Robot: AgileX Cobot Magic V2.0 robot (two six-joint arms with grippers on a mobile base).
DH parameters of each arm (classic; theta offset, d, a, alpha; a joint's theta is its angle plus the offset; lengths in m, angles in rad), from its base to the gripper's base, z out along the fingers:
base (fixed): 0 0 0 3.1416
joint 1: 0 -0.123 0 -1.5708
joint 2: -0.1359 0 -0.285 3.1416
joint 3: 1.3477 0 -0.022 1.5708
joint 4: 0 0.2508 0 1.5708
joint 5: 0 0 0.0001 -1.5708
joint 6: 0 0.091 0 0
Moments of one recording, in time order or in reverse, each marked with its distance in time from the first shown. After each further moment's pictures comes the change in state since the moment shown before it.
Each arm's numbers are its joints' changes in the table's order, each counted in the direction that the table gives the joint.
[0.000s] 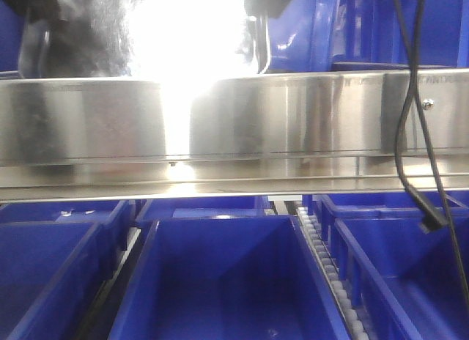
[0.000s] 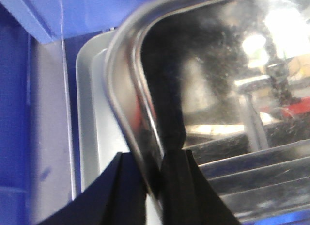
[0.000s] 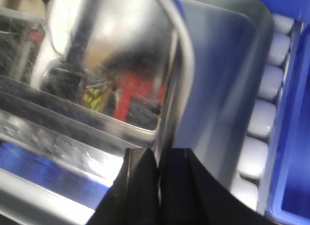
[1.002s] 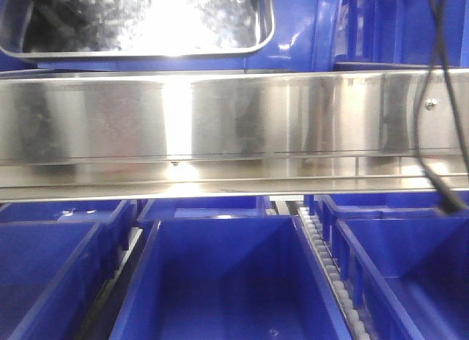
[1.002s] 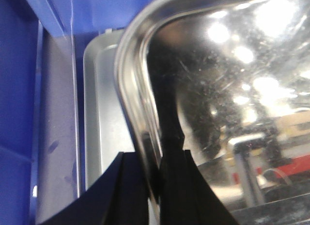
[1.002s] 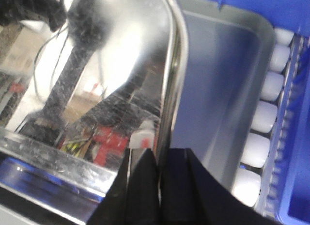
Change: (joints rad) left arm 0.000 0.083 0.010 -0.065 -0.035 -0.058; right arm -0.008 0.062 0.013 0.018 -0.029 -0.002
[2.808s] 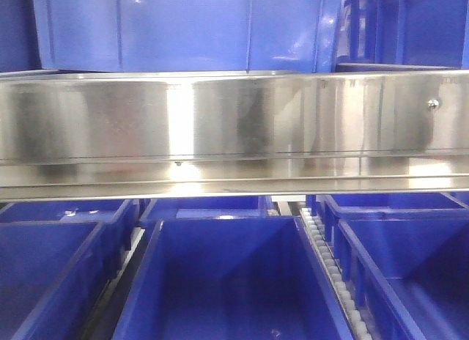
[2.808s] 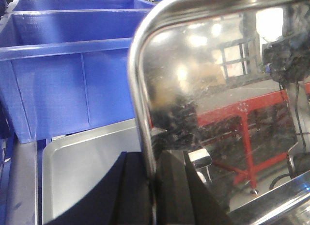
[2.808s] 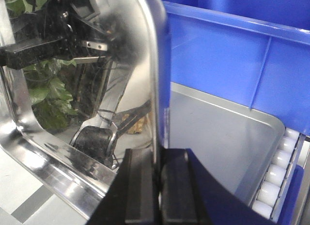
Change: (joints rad) left arm 0.221 0.629 0.451 0.171 0.446 -0.198; right arm -0.110 0.663 0.570 -0.035 0.514 -0.063
